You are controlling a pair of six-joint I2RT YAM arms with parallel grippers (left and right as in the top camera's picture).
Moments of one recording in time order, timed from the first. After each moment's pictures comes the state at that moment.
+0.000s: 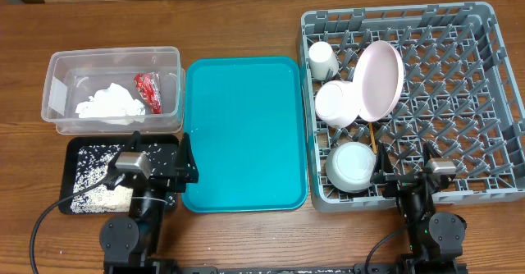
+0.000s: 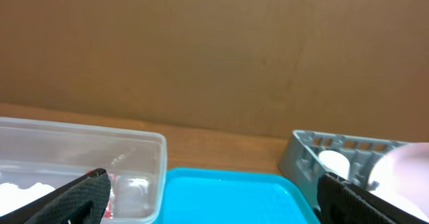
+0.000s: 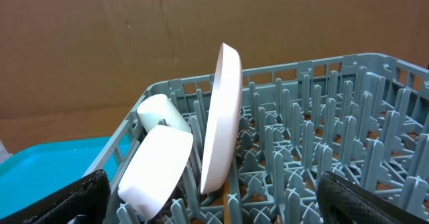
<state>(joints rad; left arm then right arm) -0.04 0.22 0.23 0.06 0.05 -0.24 0.06 0.01 0.02 -0.03 -0.01 0.15</state>
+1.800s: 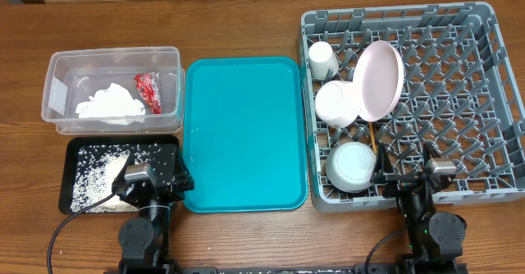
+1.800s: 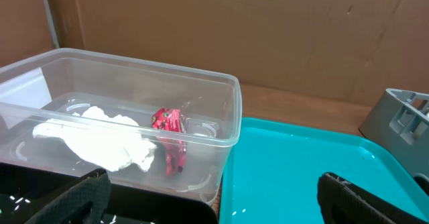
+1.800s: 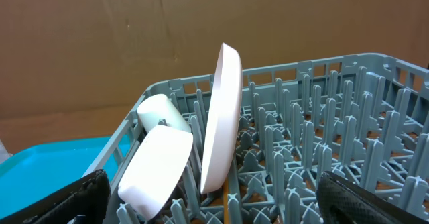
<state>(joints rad) -0.04 0.02 0.01 -0.06 -0.15 -0.18 0.06 0.01 0.02 -0.03 -0.01 0.15</state>
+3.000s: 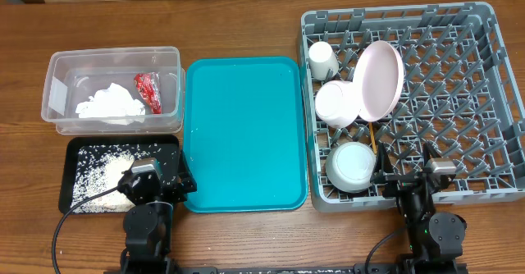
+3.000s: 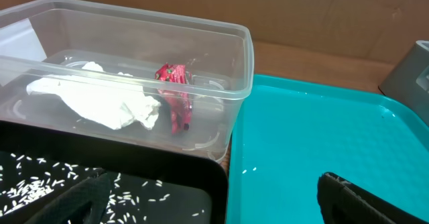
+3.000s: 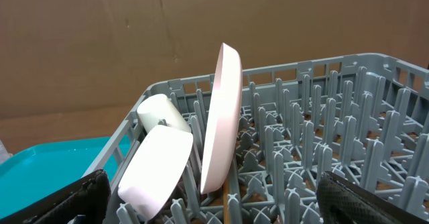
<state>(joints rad) -0.04 0.18 0.01 -0.06 -0.15 -0.17 0.06 0.01 0.02 -0.03 -0.01 0.15</state>
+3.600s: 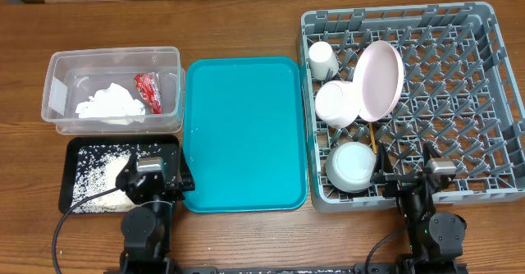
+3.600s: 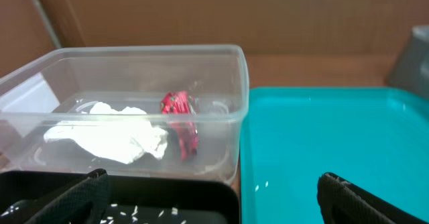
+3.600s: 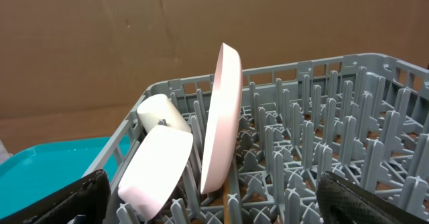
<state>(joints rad) -0.04 0.18 0.01 0.00 -0.14 0.00 0.06 0.01 0.02 -0.03 -0.01 0.15</state>
